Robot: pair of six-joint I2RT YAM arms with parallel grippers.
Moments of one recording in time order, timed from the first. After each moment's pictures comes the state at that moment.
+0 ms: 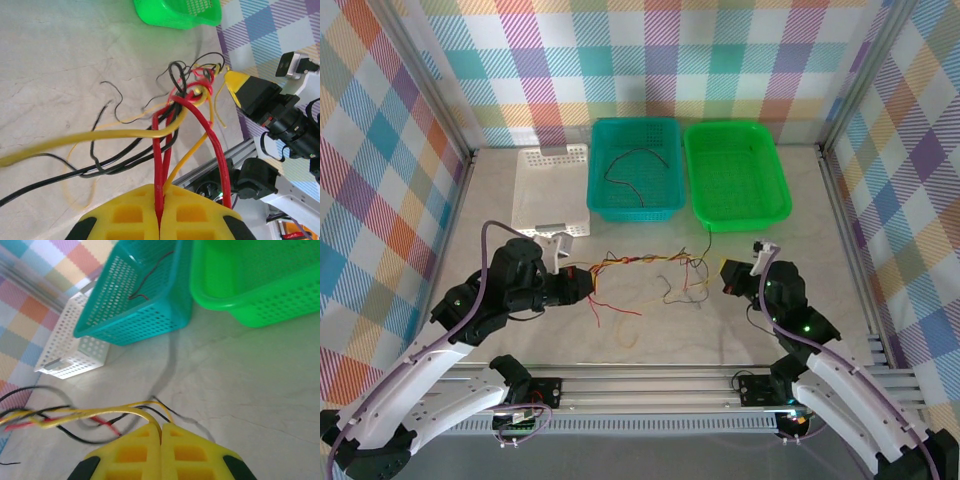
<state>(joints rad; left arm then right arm) -0.69 0.75 0.95 -0.82 0.24 -0.75 0.46 0.57 0.38 -0.21 -0.05 0.66</state>
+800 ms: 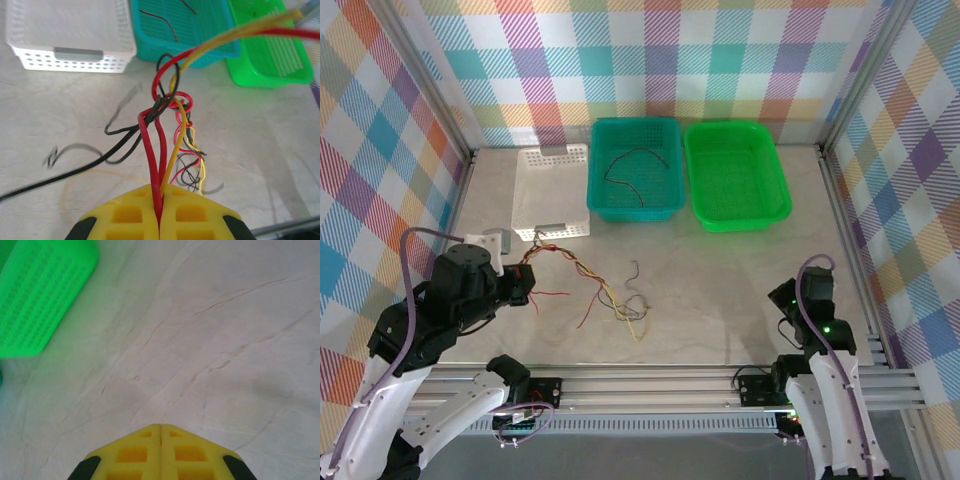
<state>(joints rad) -0.55 0.67 1.21 -1.22 -0.13 -0.57 -0.05 0.49 0.44 -0.75 0.04 0.80</state>
